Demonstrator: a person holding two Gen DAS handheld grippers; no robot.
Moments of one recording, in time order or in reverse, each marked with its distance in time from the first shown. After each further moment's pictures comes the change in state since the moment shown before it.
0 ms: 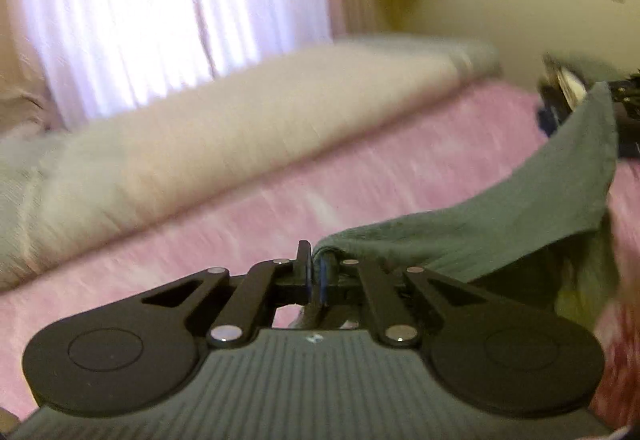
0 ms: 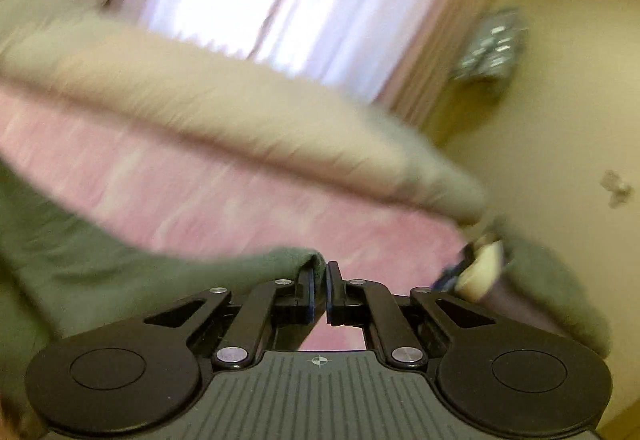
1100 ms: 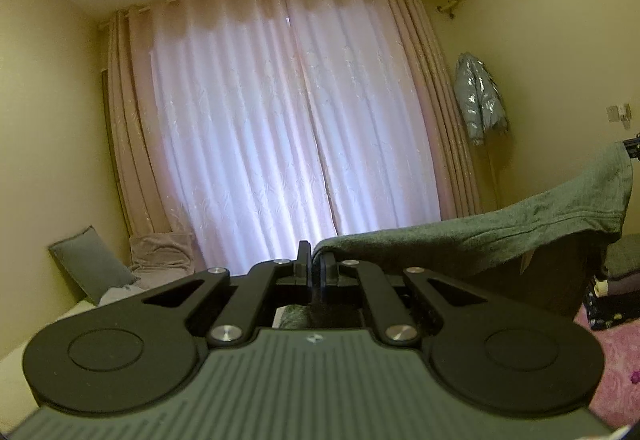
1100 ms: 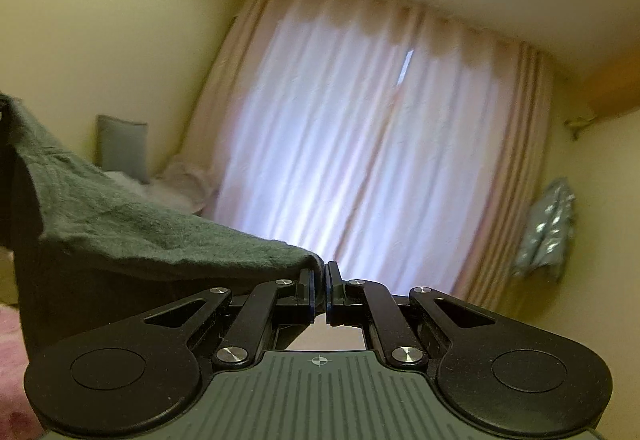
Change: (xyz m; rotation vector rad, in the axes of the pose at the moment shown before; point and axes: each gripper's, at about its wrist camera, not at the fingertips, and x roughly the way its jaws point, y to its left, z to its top) left arm -0.402 0.007 0.174 0.004 -0.398 0.337; right arm -0.258 -0.160 0.208 -0.018 -0.520 0.401
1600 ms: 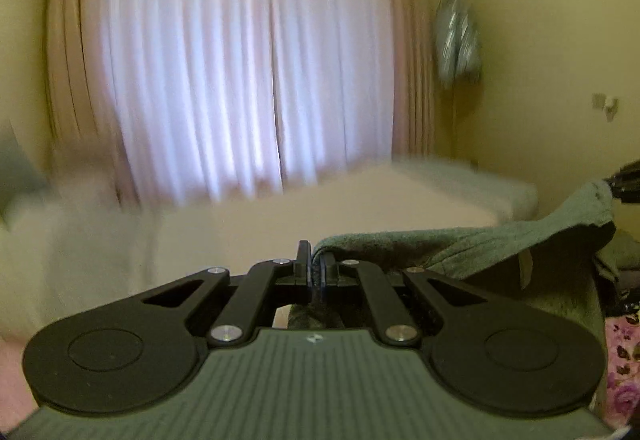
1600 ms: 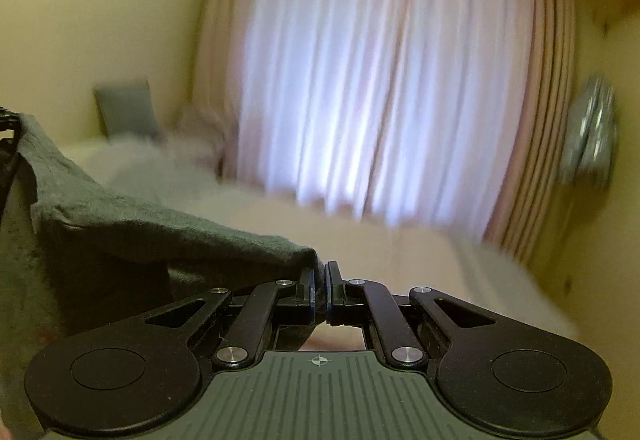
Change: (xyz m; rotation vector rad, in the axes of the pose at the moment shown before) left arm 0.278 0.039 -0.093 -0.196 0.365 -0.231; right arm 0.175 -0.037 -0.037 0.174 0.352 0.103
